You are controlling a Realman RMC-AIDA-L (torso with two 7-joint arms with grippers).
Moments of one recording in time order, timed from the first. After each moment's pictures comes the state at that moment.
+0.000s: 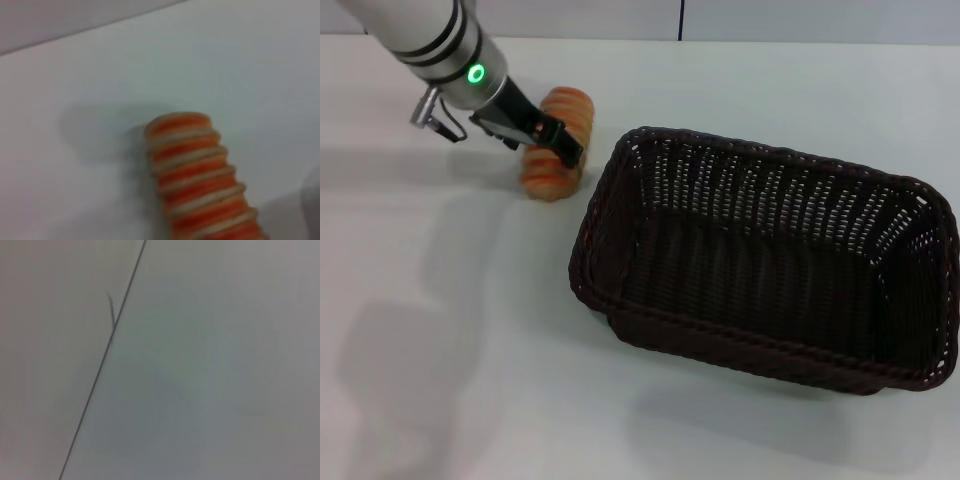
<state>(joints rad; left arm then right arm) -1.05 -2.04 1.08 0.64 2.83 1.17 -2.78 -0.41 2.08 1.76 1.72 -1.16 0.72 -2.07</state>
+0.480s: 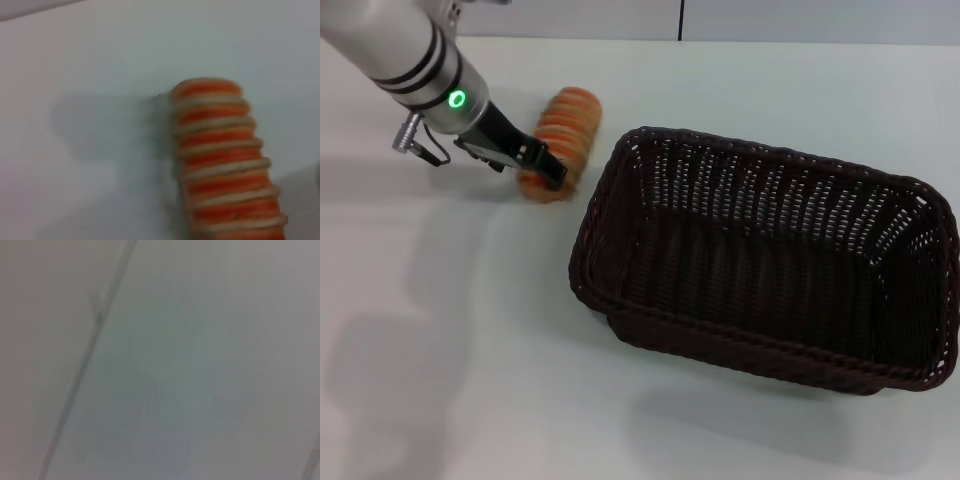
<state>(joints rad) -1.00 -2.04 1.06 0.64 2.83 1.17 -2.75 -0.40 2.08 1.73 1.71 -1.11 0.60 -2.06</state>
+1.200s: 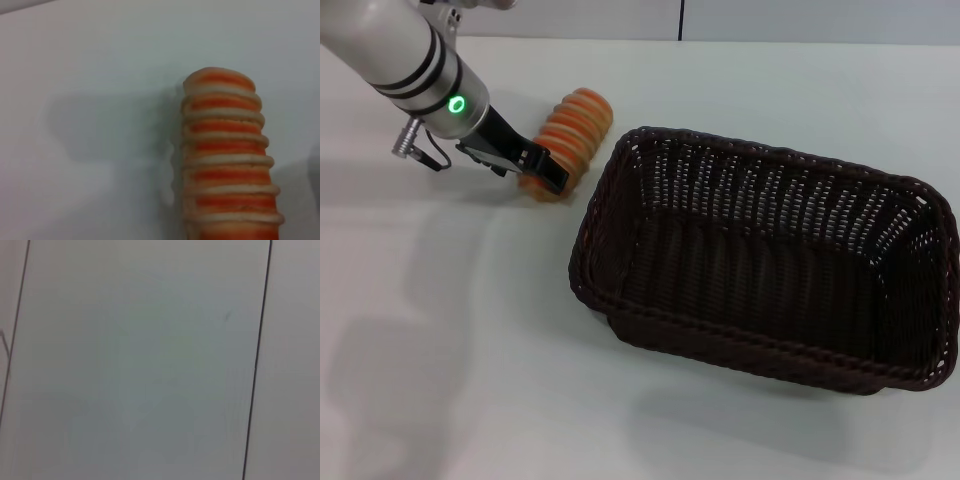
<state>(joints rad) -0.99 -2.05 1.05 0.65 2.83 1.17 -2.73 -0.38 2.08 1.79 1.65 -0.94 0.60 -2.05</state>
